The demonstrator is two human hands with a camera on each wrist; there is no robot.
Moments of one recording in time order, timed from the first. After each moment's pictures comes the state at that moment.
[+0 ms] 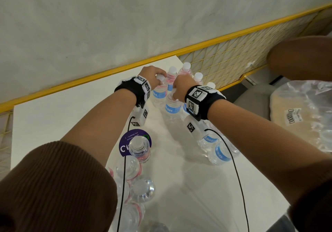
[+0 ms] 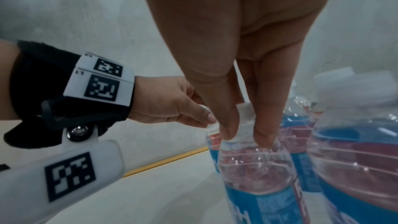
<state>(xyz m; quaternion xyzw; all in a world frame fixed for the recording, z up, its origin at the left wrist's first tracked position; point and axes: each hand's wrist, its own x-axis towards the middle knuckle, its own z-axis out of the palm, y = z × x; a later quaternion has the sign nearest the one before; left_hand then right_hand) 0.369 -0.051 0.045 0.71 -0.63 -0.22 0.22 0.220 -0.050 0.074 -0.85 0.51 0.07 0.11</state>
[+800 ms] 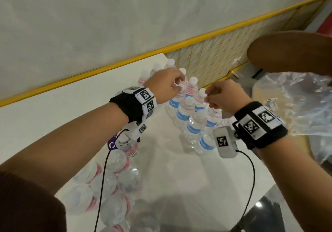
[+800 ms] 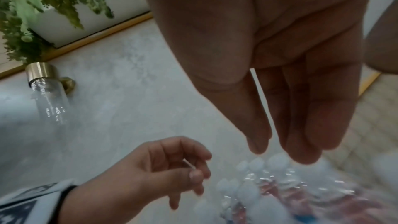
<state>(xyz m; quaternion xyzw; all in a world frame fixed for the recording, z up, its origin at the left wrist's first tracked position) 0.275 0.010 0.092 0.58 -0.76 -0.19 0.24 0.066 0.005 0.116 -0.71 0.62 -0.13 0.31</state>
